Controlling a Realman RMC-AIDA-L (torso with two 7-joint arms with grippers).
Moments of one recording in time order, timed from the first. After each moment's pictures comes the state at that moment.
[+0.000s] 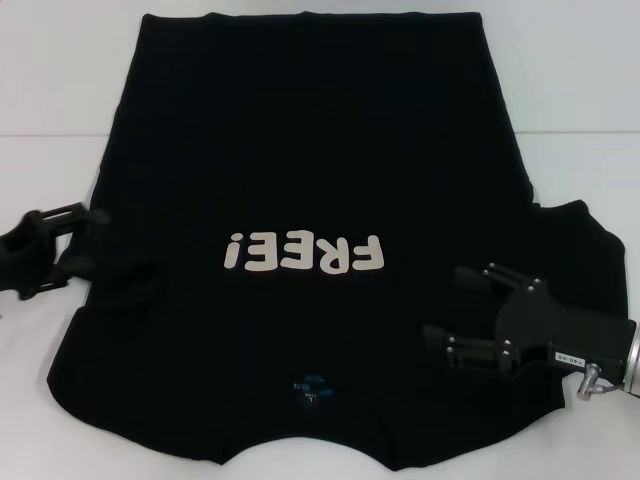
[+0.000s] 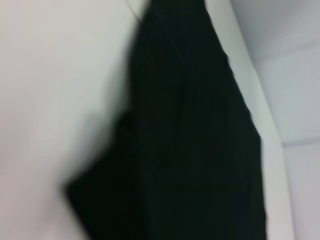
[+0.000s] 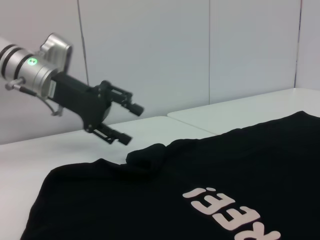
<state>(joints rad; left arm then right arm) -0.55 -1.91 0.32 0.43 2.20 1.26 -2.50 0.52 2.09 -0.57 -0.37 -1.96 -1.40 0.90</state>
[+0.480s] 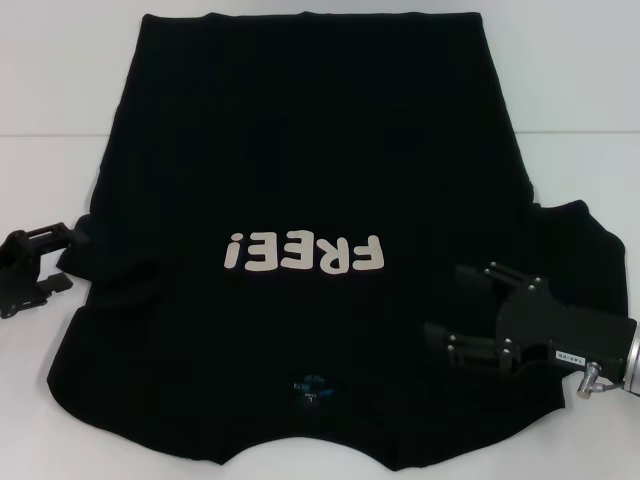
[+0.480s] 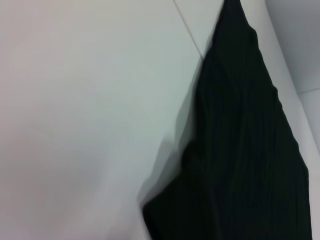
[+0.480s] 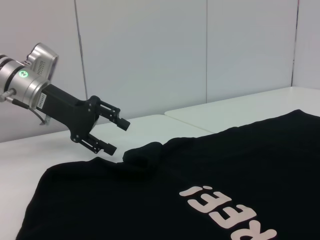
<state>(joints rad) -0.53 -1.92 0.31 0.43 2.23 1.17 -2.50 0.53 2.09 -0.57 -0.37 -1.96 -1.39 0.90</state>
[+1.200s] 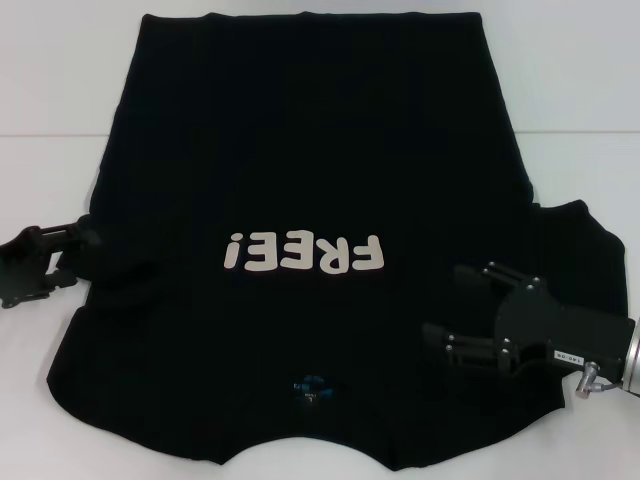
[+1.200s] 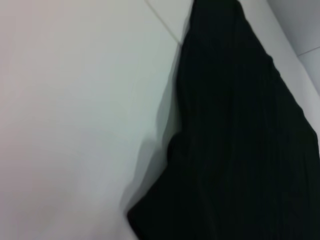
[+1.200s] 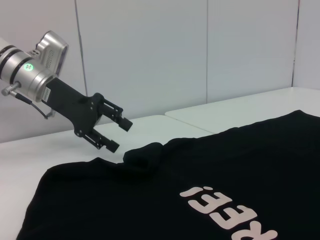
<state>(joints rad) -0.56 -1.91 0.40 0.48 2.28 1.19 -2.49 0.53 2.09 -0.57 -0.37 -1.96 -1.39 0.90</state>
